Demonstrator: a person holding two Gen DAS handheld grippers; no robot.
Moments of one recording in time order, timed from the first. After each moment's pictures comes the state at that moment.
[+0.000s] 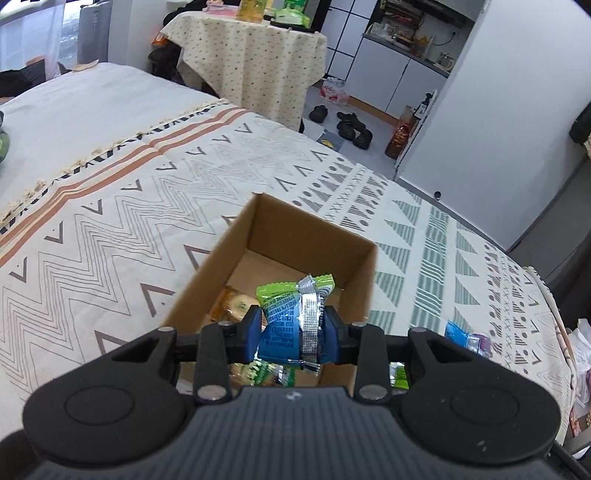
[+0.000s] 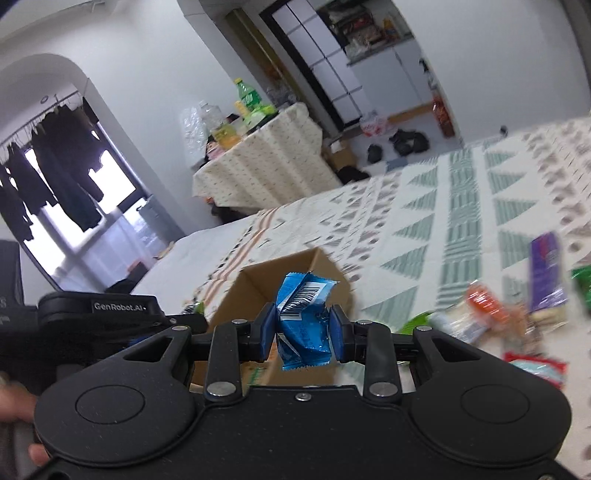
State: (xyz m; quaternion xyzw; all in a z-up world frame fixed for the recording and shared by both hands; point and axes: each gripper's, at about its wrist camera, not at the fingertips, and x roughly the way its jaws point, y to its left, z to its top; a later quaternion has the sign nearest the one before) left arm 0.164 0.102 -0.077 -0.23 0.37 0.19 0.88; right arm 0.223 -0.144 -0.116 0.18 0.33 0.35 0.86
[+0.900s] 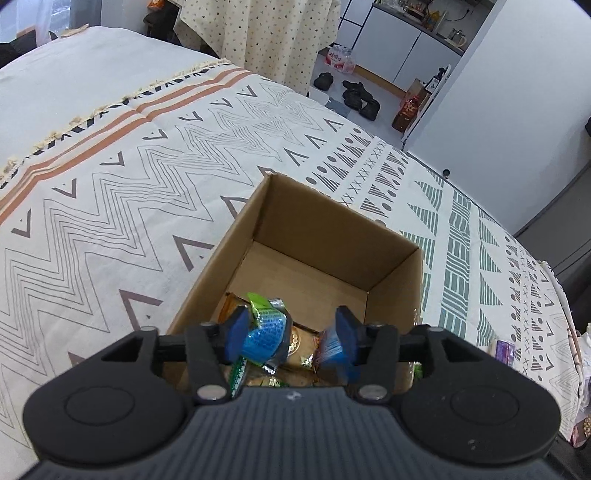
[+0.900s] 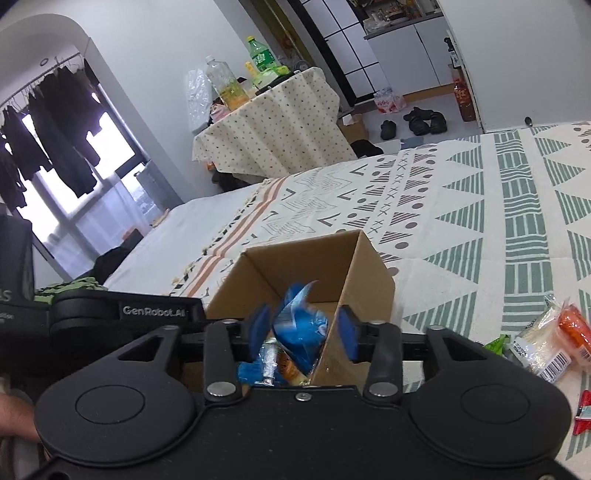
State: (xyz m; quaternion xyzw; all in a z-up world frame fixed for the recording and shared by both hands) left arm 0.212 0.145 -0.119 -0.25 0.42 0.18 0.86; right arm 0.251 -0.074 -0.131 0.14 0.35 0.37 0.85
